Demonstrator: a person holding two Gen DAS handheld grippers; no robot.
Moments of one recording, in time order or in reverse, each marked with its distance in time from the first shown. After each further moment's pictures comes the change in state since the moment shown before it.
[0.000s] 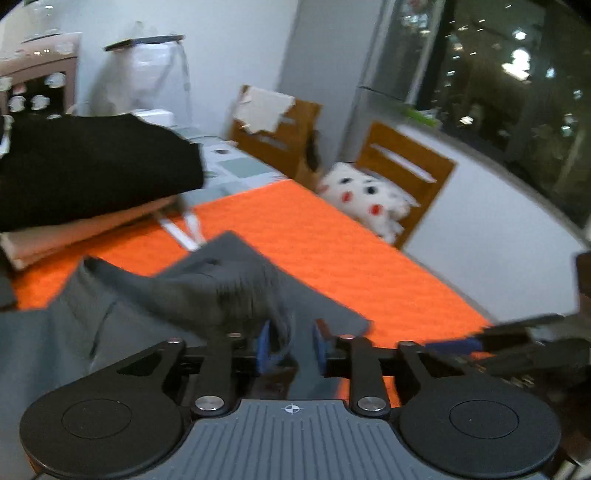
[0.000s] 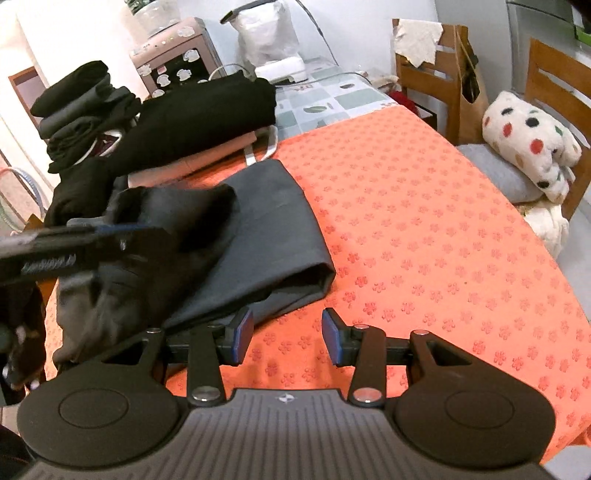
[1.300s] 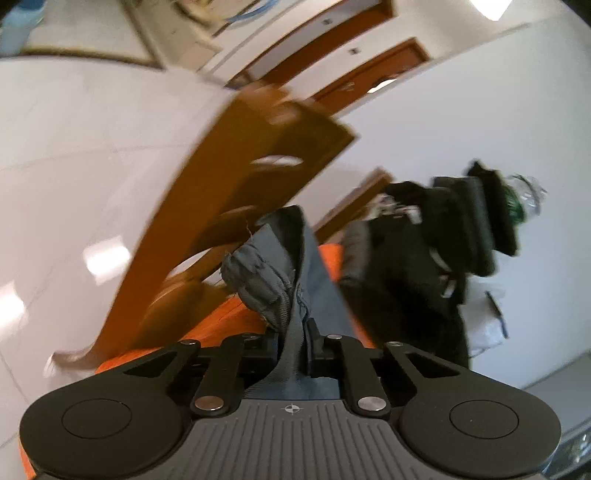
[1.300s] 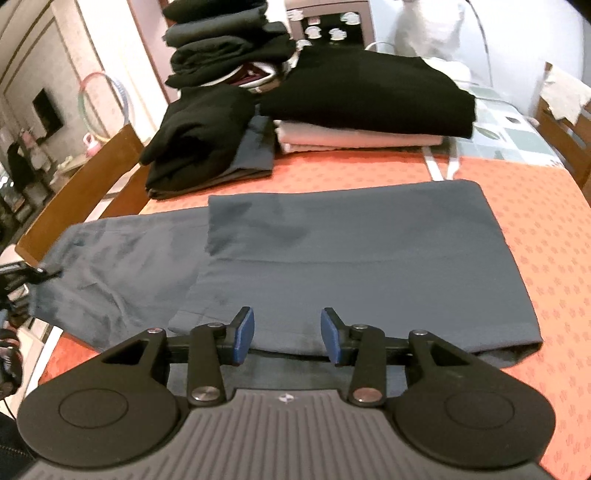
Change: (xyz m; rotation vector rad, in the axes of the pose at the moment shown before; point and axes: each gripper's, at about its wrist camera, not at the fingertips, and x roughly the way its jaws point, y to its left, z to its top) left arm -0.278 0.185 -0.242 -1.167 -0.644 0.560; right arm 0.043 0.149 0.012 -0.326 0.111 0.202
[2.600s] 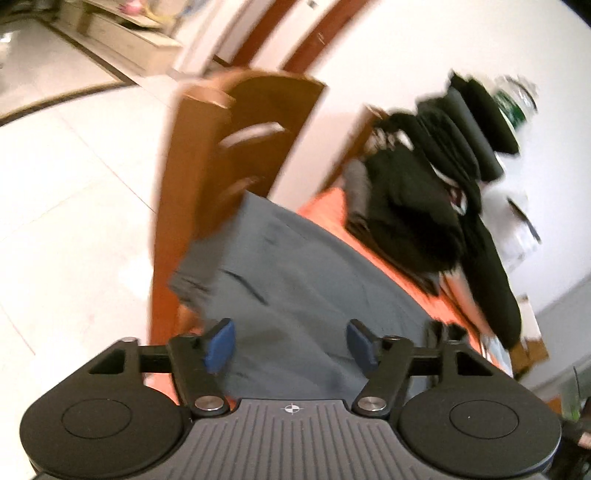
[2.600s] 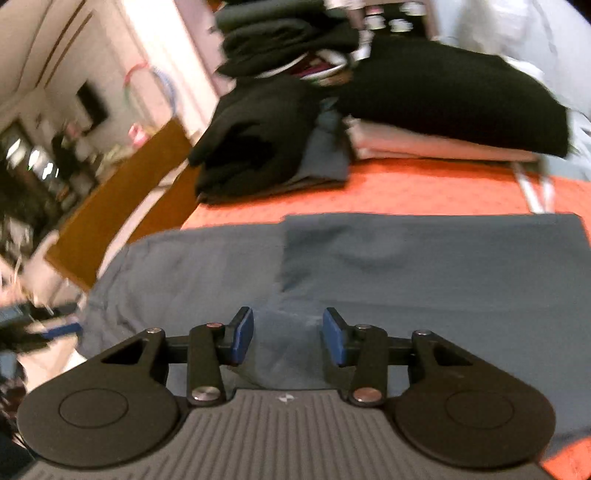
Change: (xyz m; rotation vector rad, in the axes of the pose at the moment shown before) left arm -0.031 -0.007 -0.011 0.215 0.109 0.190; right arm 0.073 0.053 0.038 -0.116 0.061 0.159
